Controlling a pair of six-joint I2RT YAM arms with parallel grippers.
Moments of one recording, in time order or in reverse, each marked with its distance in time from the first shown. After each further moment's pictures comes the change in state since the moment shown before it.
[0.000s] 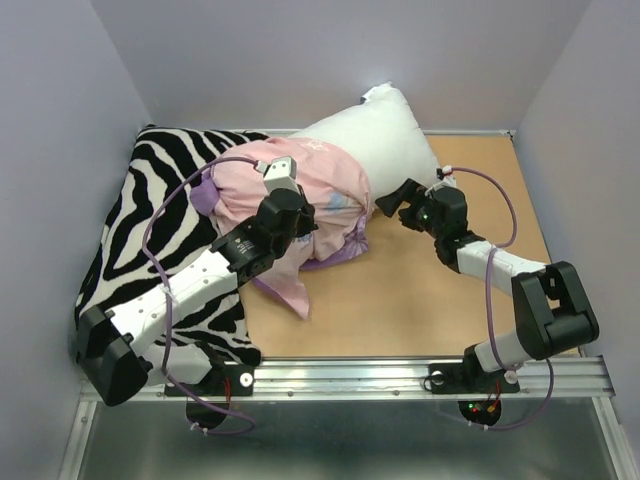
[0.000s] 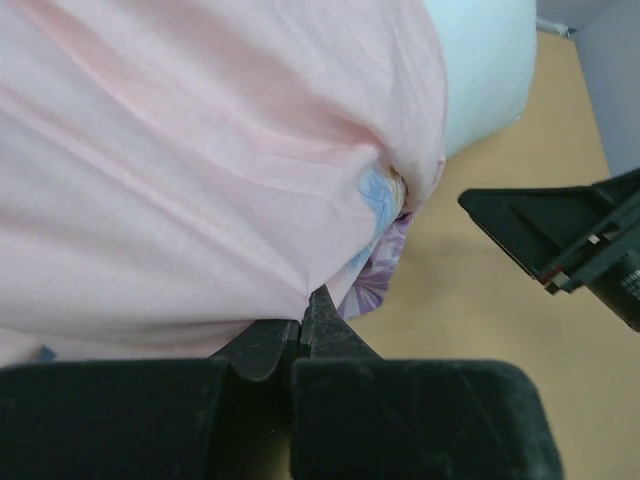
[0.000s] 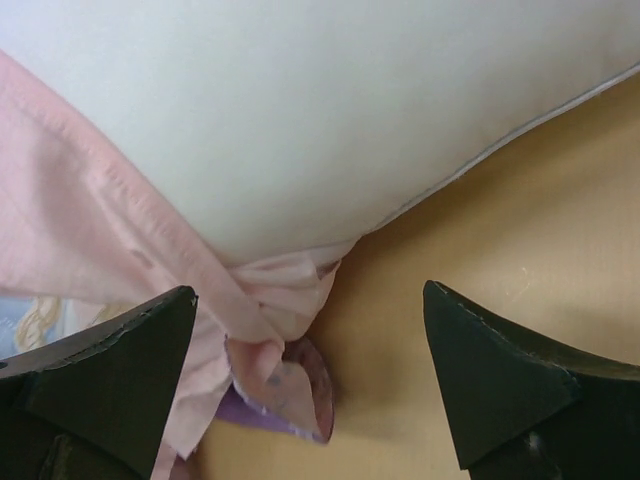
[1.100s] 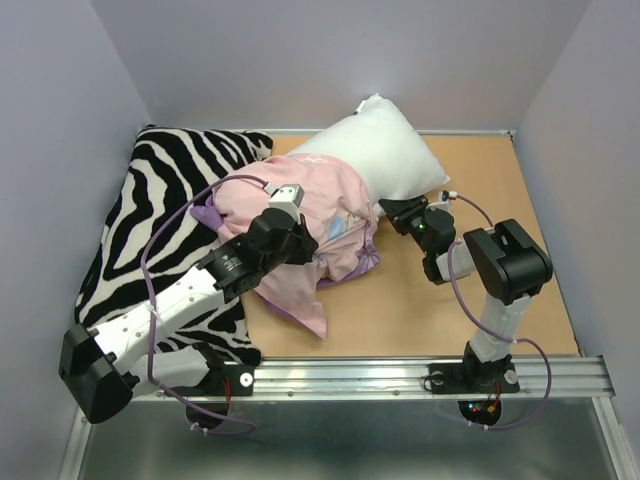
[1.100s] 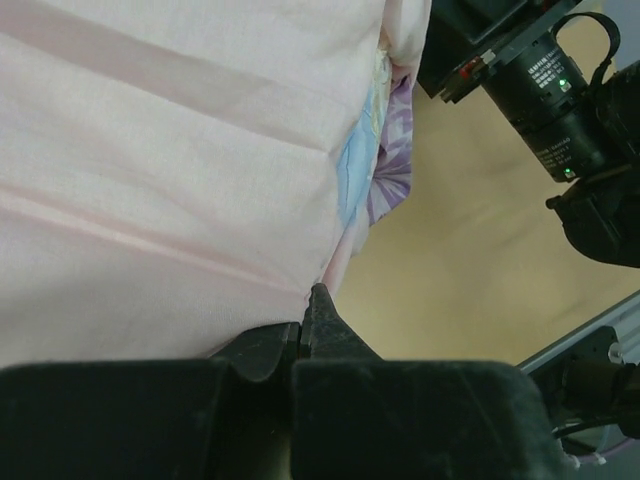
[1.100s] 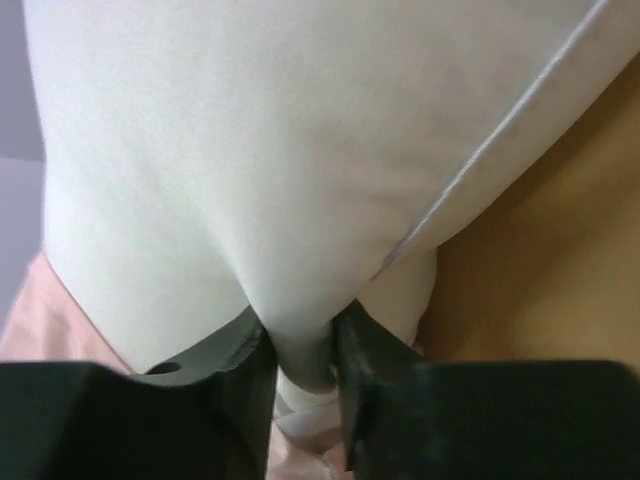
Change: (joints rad) left arm -0.021 -0.128 -0.111 -0.142 0.279 0.028; right arm 0.000 0.416 -0.124 0.764 0.115 0.500
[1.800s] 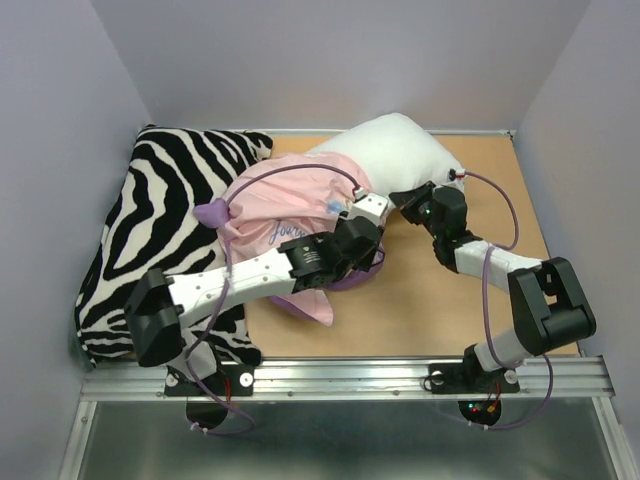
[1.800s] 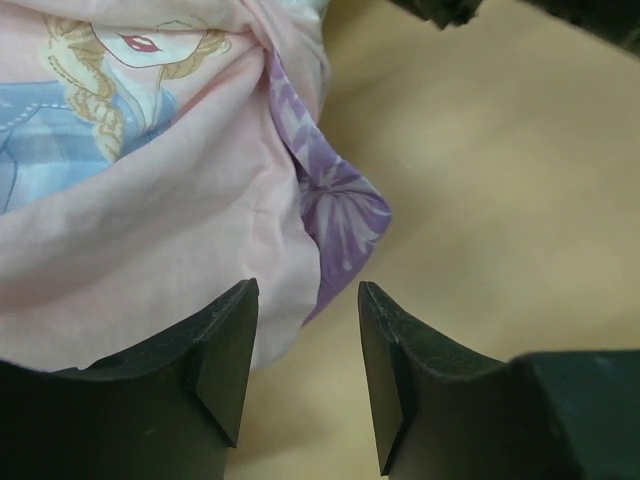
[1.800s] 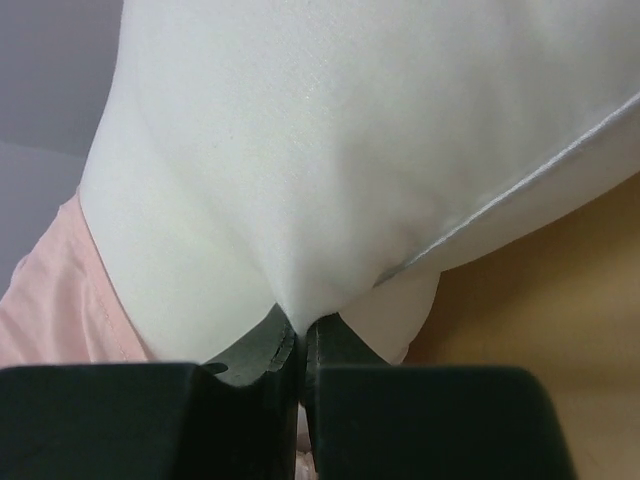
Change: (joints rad) left arm -0.304 0.374 0.331 -0.047 -0.286 0.207; right arm 0.002 -0.369 0.114 -0.616 0.061 -0.243
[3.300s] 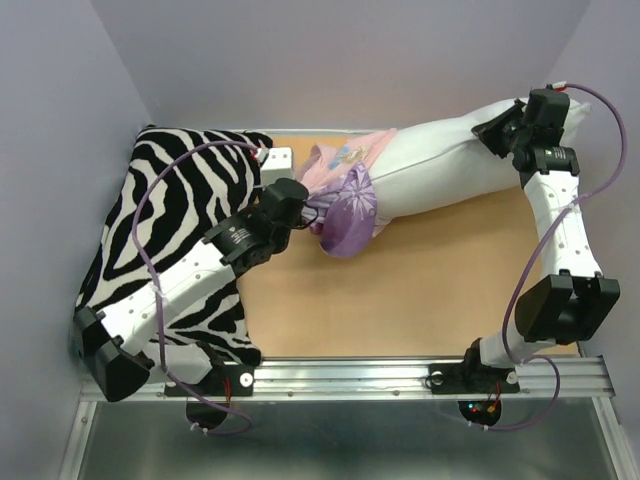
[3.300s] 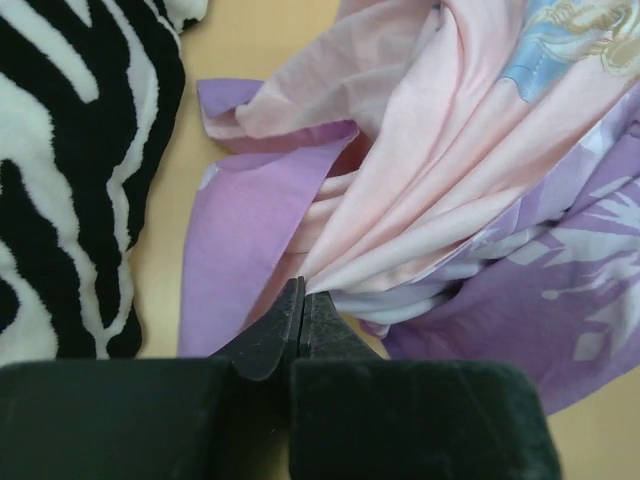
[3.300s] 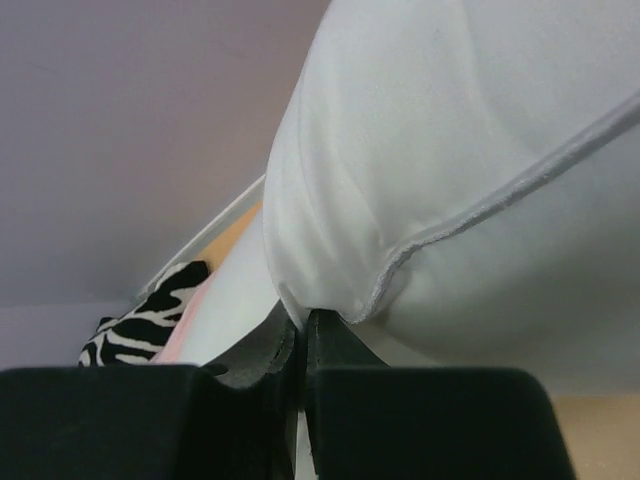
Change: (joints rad) left arm 0.274 -0.196 0.010 -0.145 -0.220 -0.105; right arm -0.408 0.027 0.912 -1.064 -0.087 -0.214
